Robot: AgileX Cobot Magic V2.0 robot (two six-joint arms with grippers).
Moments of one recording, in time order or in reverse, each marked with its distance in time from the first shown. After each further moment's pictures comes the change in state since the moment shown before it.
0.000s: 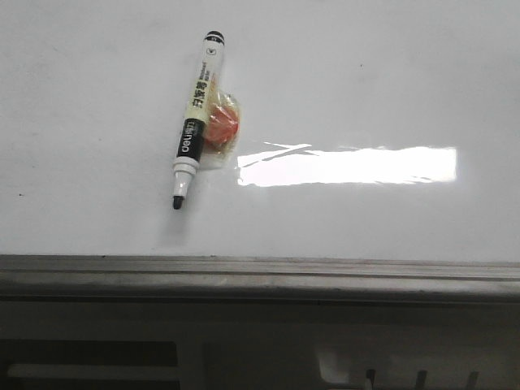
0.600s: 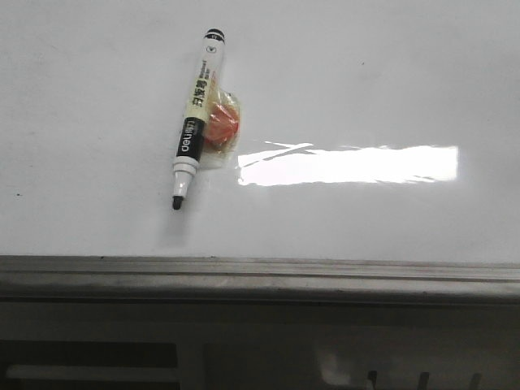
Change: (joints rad) left arm 0.000 0.035 -0.121 -0.048 0.065 0.060; right arm 0.000 0.000 -0.187 0.234 0.183 -0.177
